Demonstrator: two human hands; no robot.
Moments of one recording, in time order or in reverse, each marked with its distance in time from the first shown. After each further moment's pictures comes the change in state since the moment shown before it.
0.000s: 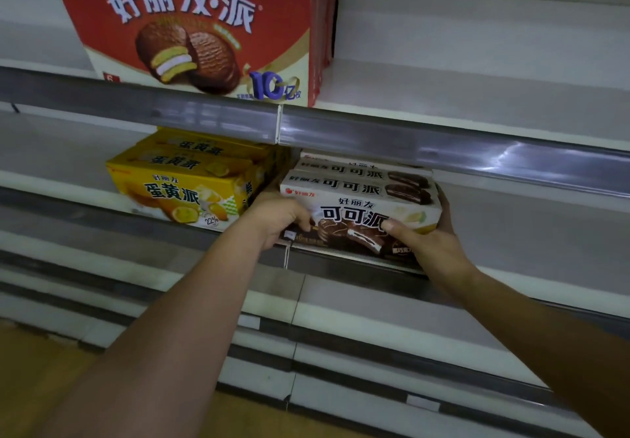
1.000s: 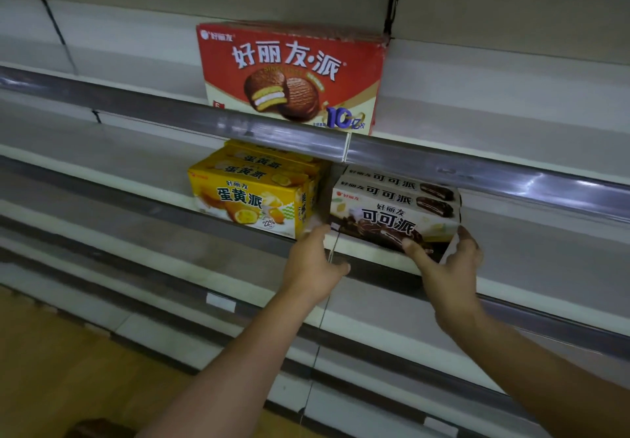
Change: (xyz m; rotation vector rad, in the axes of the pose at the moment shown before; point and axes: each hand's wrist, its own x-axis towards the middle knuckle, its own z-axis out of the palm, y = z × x) left_hand -0.083 -0.052 -0.018 0.513 0.172 0.386; right_hand -0.058 -0.015 0.048 -0.226 0.253 -0.041
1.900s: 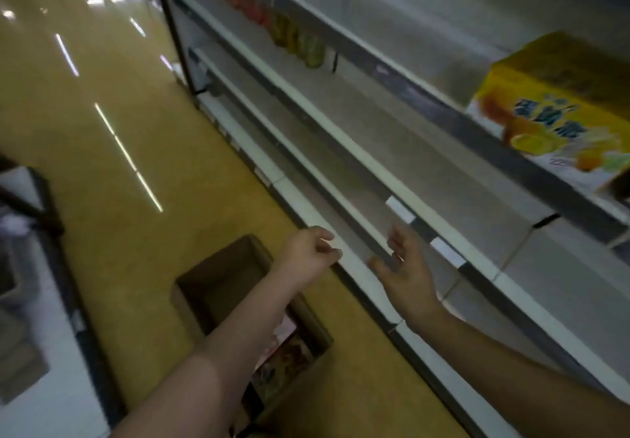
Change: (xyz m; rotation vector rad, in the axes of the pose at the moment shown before) left_hand -0.210 -0.278 -0.205 -0.199 0.131 -0.581; right_hand -0.272 0.016 0.281 -0.207 -0.912 -0.028
